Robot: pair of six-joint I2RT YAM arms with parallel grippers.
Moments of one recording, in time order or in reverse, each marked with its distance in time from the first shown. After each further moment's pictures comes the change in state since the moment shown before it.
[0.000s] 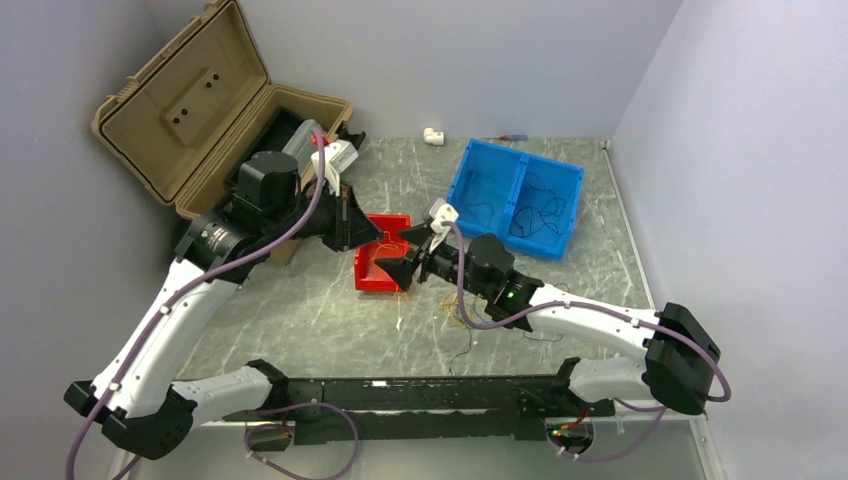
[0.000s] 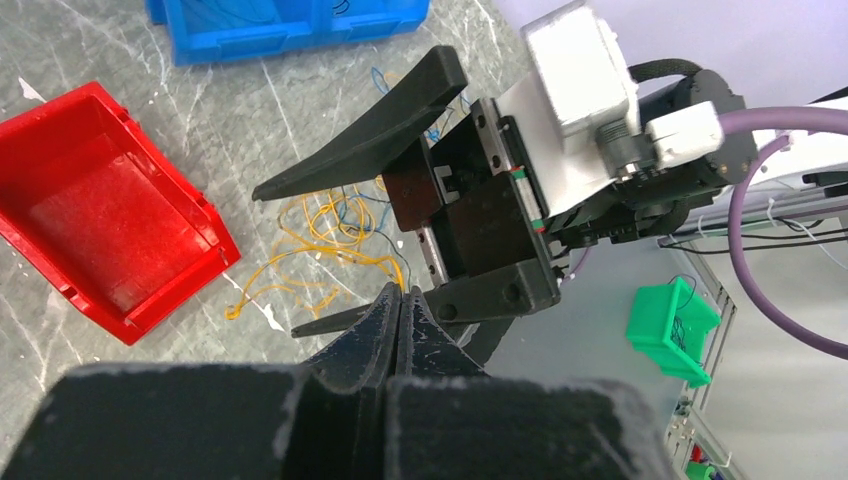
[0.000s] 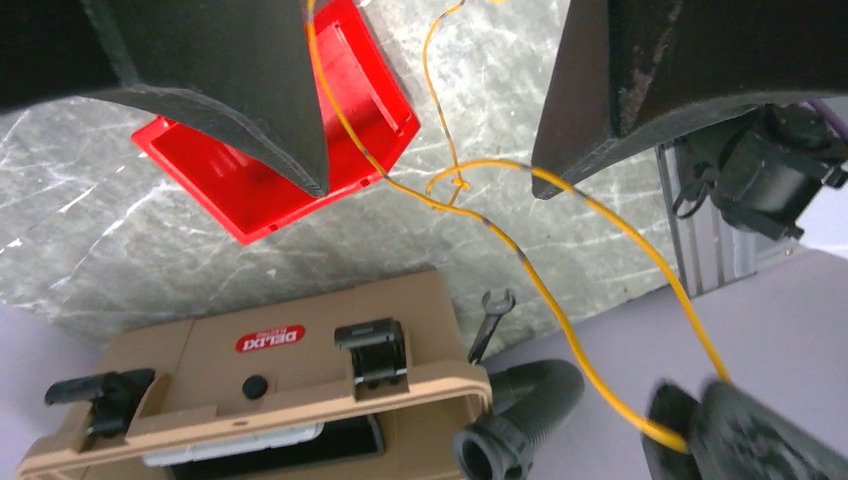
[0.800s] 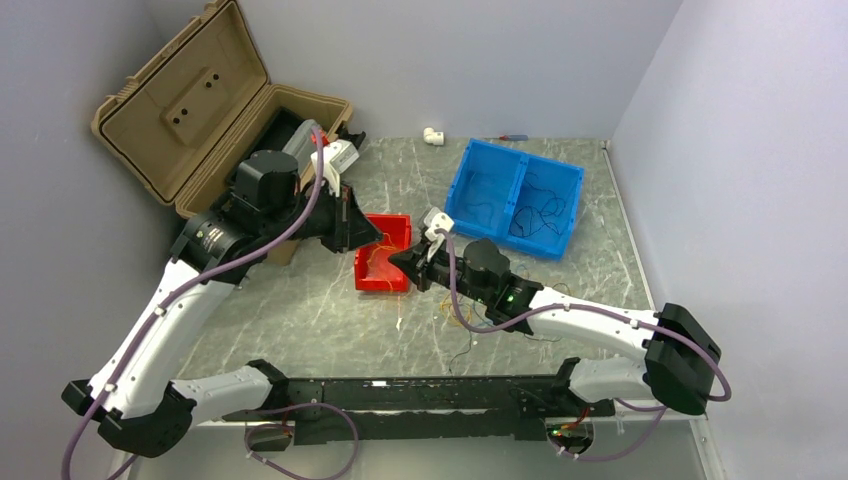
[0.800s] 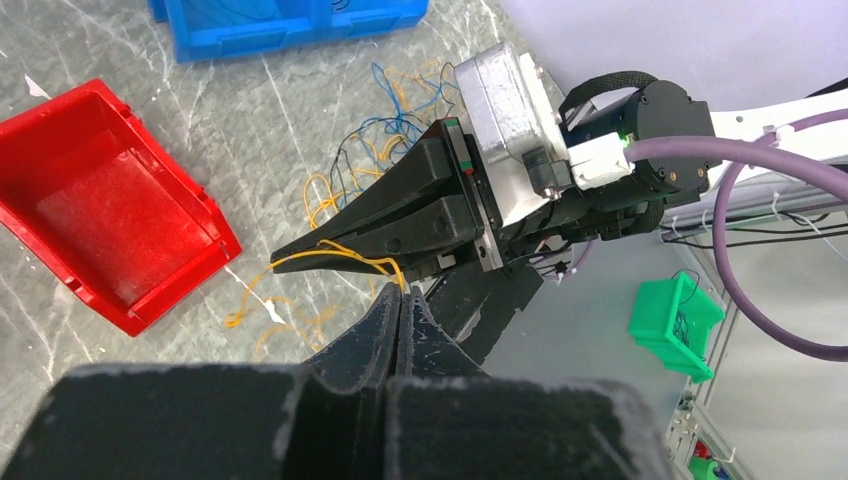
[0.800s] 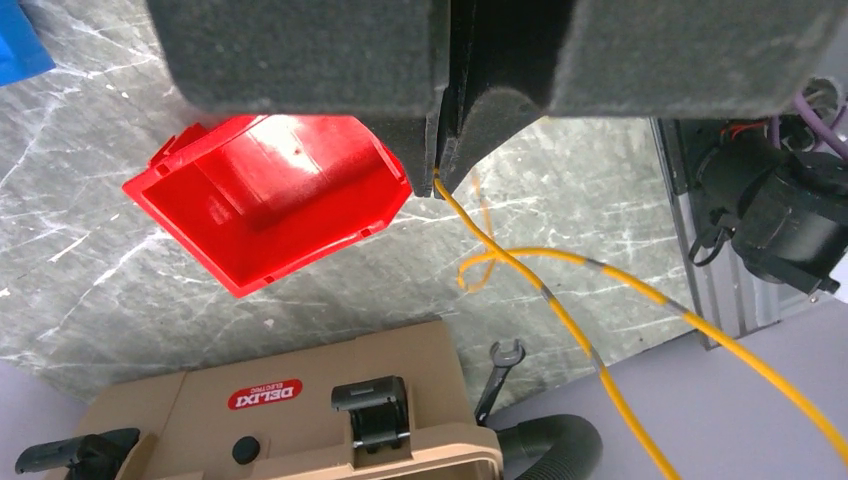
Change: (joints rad) left arm -0.027 0.007 0.044 -0.048 -0.030 0.006; right arm 0.013 -0.004 -0.024 -0.058 0.018 -0.024
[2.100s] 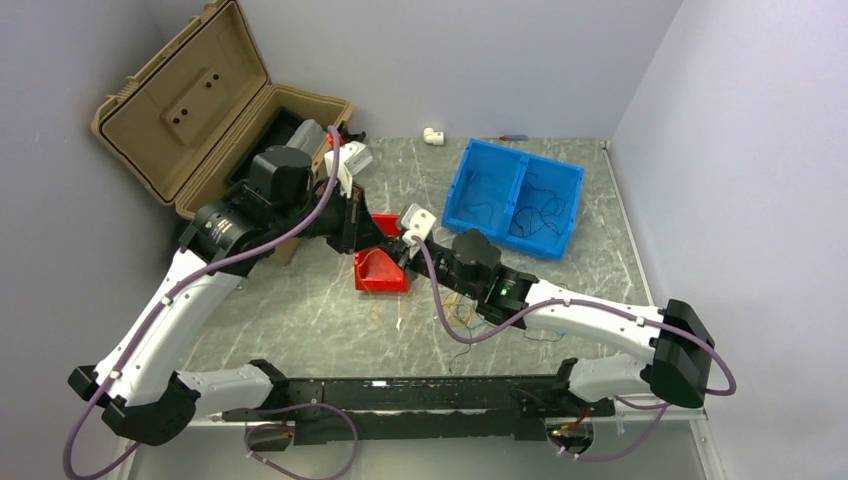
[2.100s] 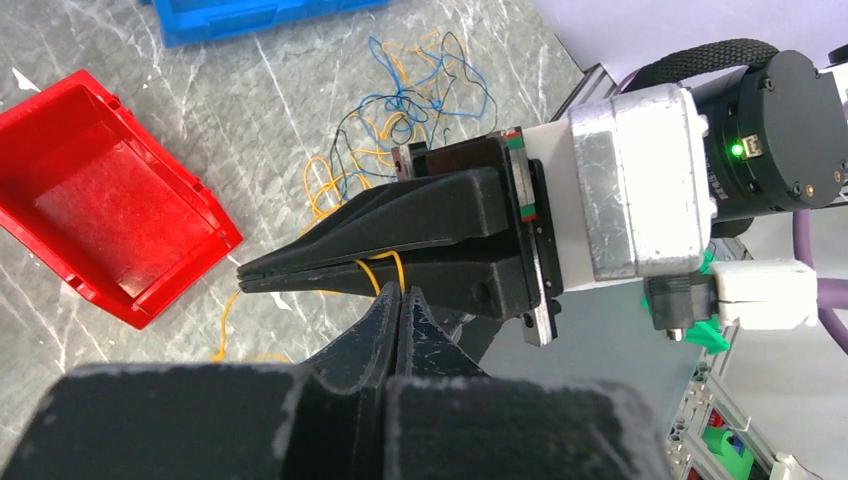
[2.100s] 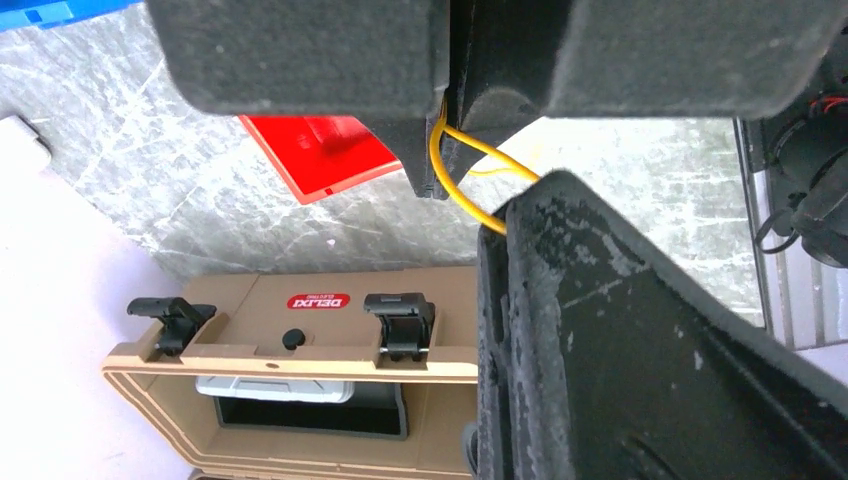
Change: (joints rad) left arm -0.047 0.056 0.062 -0.064 -0.015 0.048; right arm 0.078 0.040 0.190 -0.098 0.094 -0.240
